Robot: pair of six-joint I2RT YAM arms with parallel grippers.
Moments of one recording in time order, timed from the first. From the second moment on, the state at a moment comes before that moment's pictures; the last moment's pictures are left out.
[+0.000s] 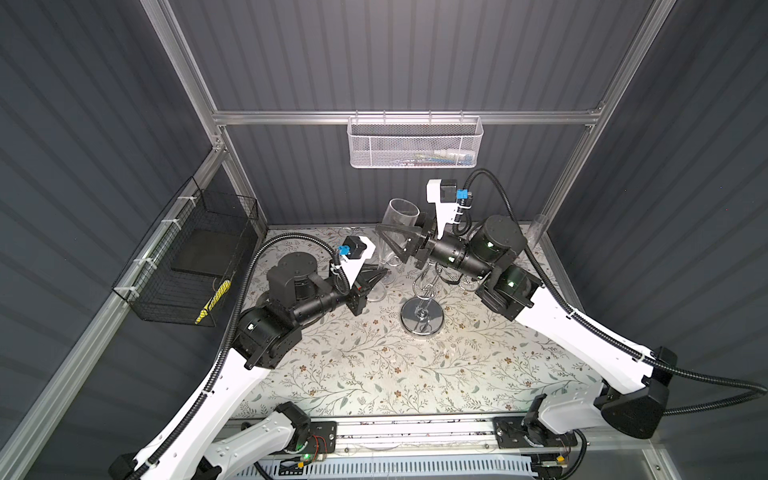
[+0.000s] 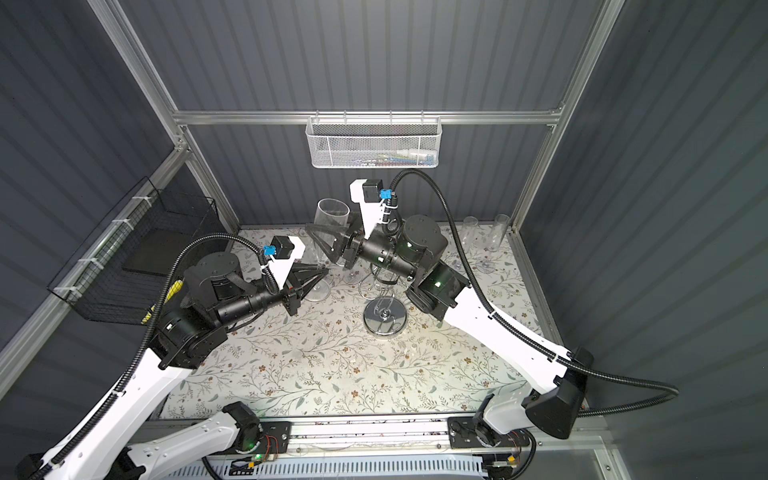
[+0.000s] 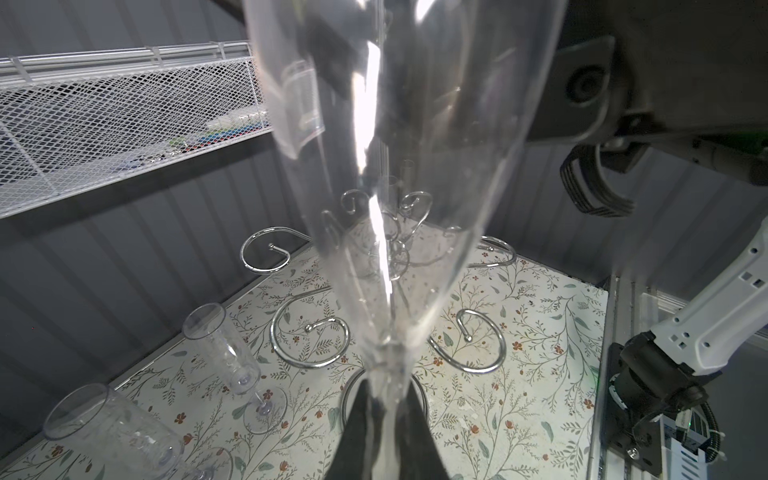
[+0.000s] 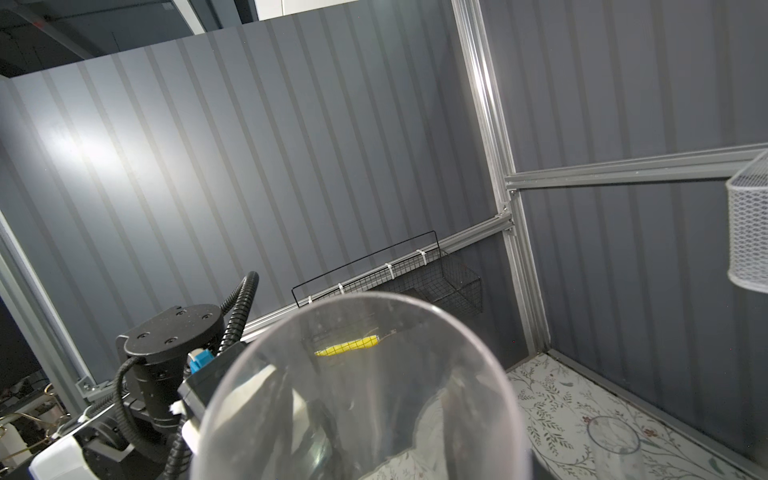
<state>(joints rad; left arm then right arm) -0.66 0.96 1.25 -0.49 0.30 0.10 0.86 1.41 1.49 0.22 -0.37 0.41</state>
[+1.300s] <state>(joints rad) -0.66 0.67 1.04 -0.37 -0.07 -0.11 0.79 1.12 1.60 -0.06 -0.14 -0.14</state>
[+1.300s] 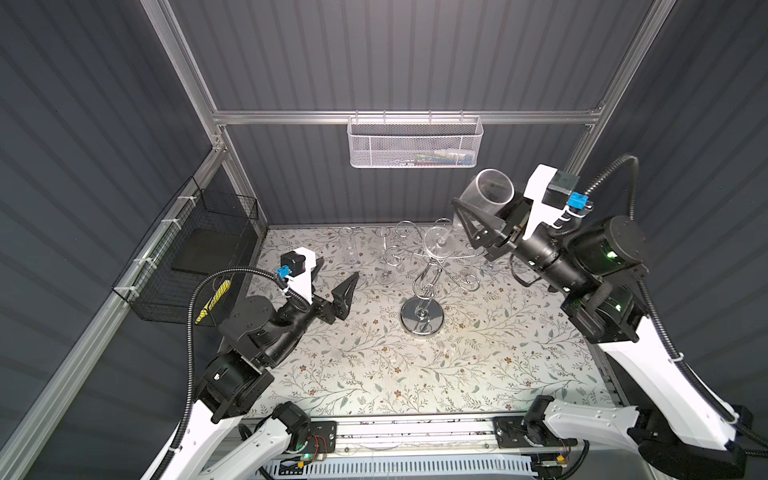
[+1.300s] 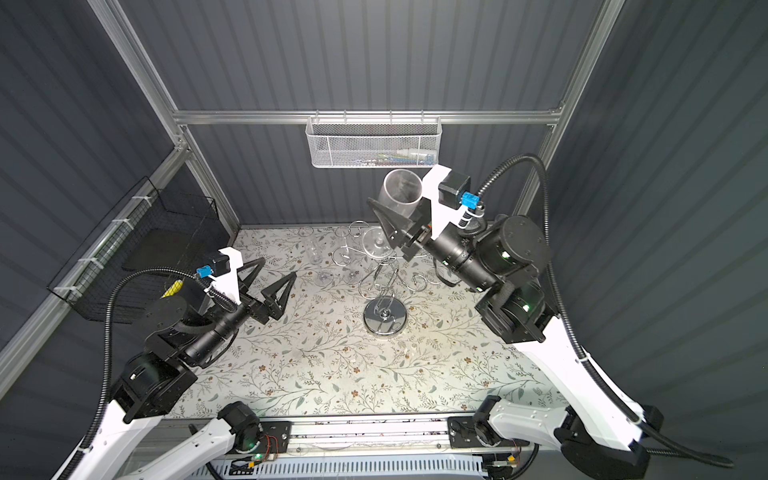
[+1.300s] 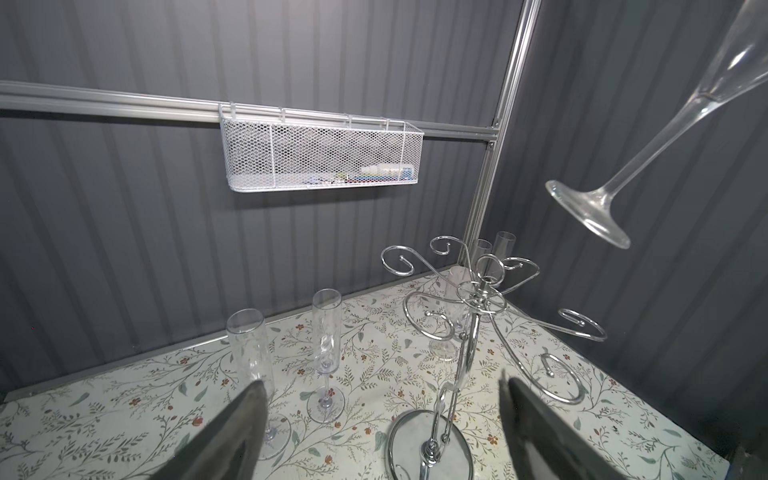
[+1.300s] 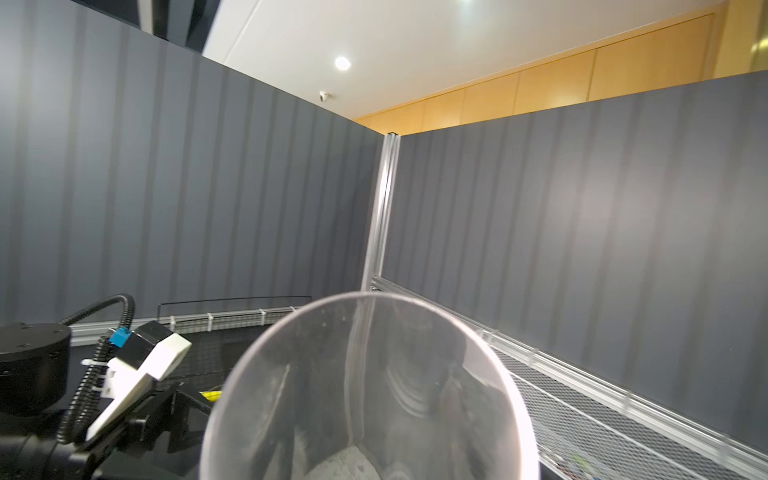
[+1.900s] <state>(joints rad) -0.66 0.72 1.02 -0.31 -0.09 -0.20 0.50 0.83 1.27 -0.15 0.10 -0.27</state>
